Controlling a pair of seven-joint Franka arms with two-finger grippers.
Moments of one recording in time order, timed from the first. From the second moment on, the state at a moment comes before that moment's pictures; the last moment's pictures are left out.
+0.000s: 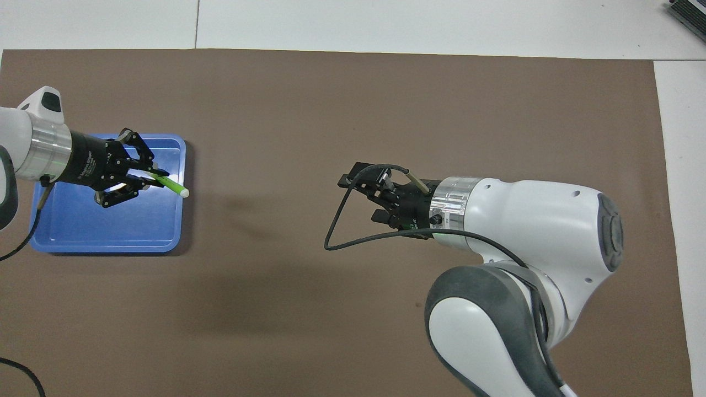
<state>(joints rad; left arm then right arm) 0.12 0.09 -0.16 -1.85 -0.46 1.89 -0.96 0.48 -0.03 0.02 -2.02 0.79 2.45 0.63</state>
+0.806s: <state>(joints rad) 0.01 -0.04 -0.16 -1.91 -0.64 1.85 -1.45 0.70 0.03 0.05 -1.99 0.86 2.77 0.70</state>
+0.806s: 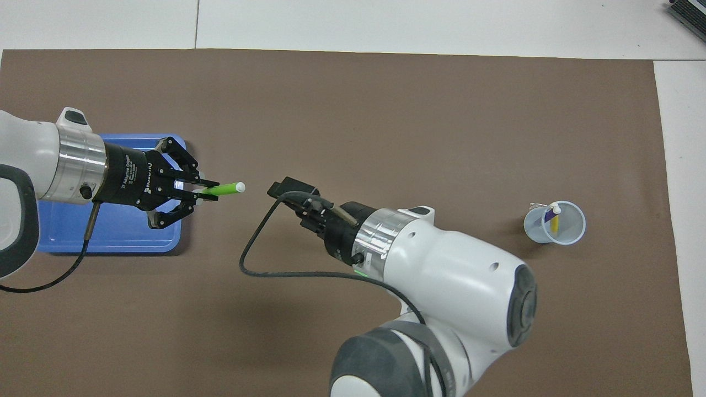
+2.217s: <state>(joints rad) -0.05 -0.10 -0.16 -1.95 -0.65 1.86 -1.48 0.75 0.15 0.04 -1.86 0.84 2.80 0.59</state>
